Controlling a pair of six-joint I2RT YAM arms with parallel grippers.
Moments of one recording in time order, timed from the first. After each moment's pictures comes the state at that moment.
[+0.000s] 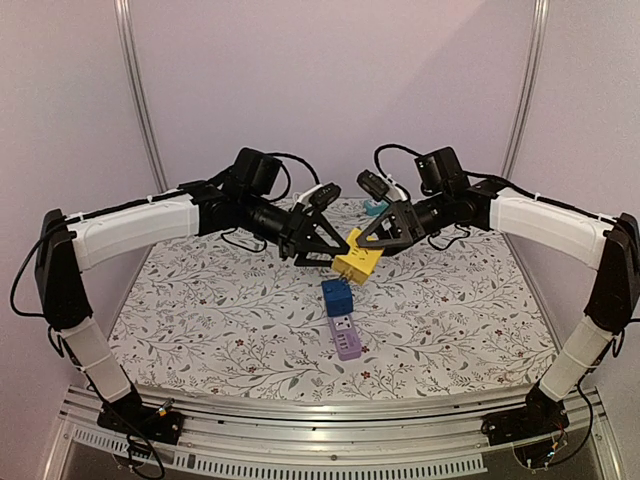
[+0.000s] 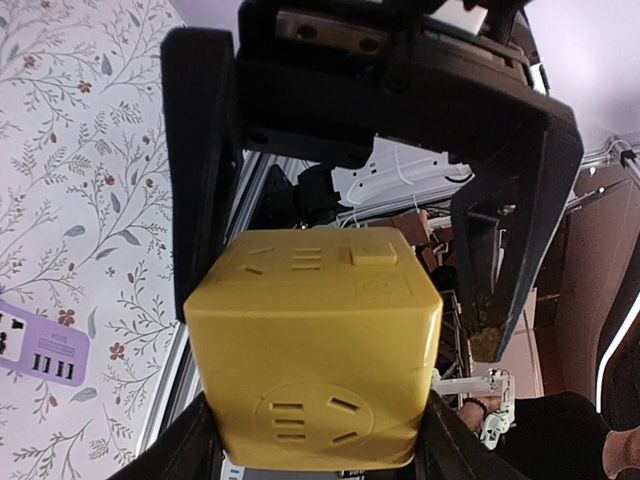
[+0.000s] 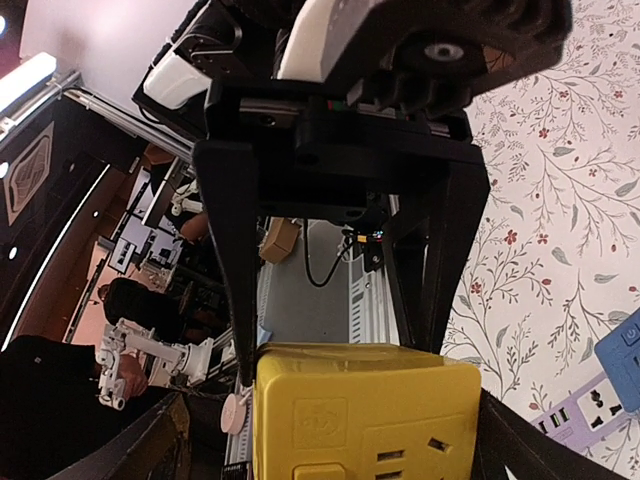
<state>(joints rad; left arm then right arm) -0.75 1.73 1.46 -0.35 1.05 -0.60 0.62 1.66 1.40 -0.40 -1.24 0.31</state>
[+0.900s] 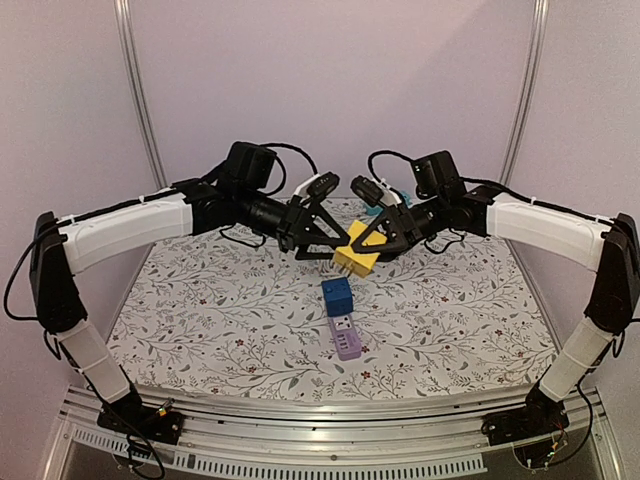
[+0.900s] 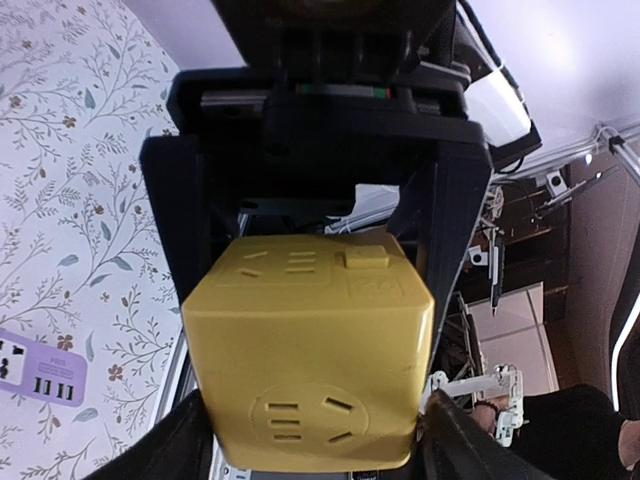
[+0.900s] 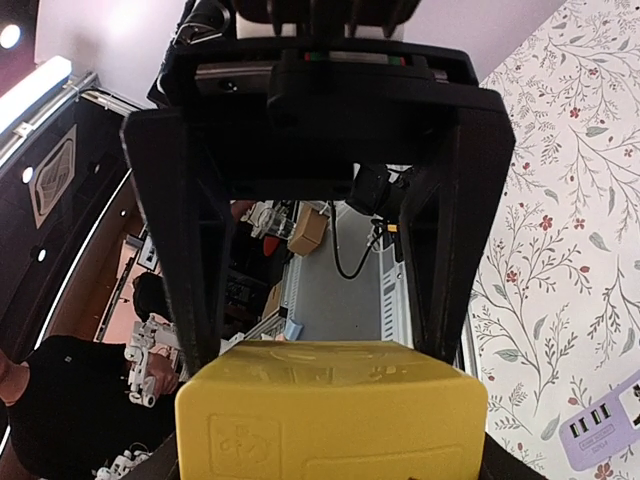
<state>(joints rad) -0.76 1.70 1.46 -0.29 1.05 -0.62 0.65 1.66 1.38 -0.34 -1.29 0.42</state>
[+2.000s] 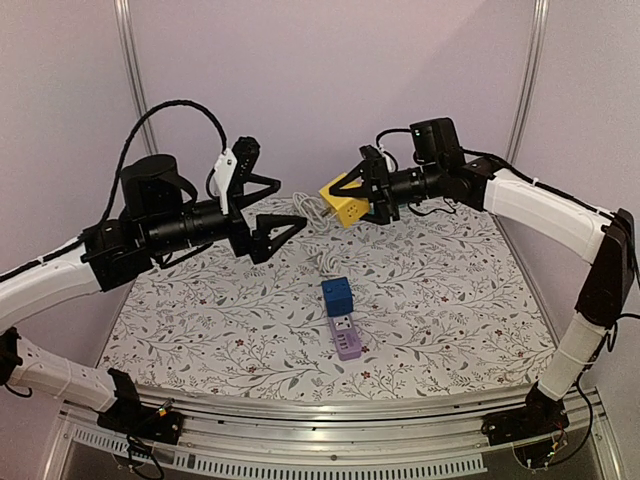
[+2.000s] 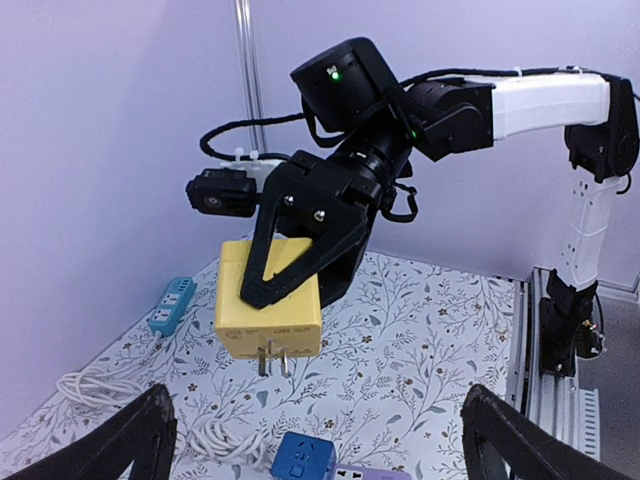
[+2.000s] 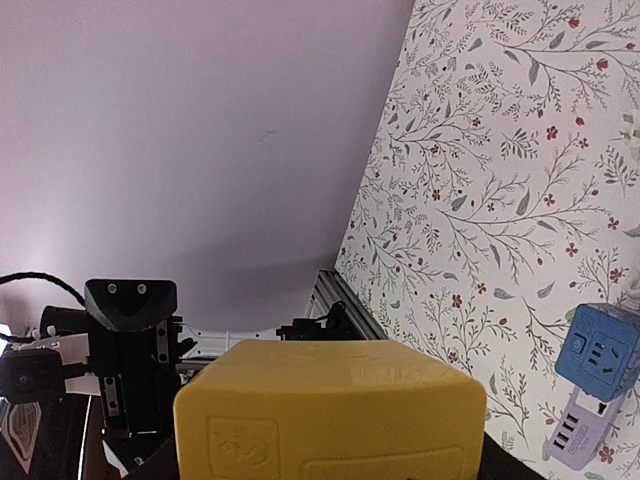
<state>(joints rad) -0.89 1.14 1.06 -0.01 0.17 0.06 0.65 1.72 1.61 -0.32 -0.79 0.92</state>
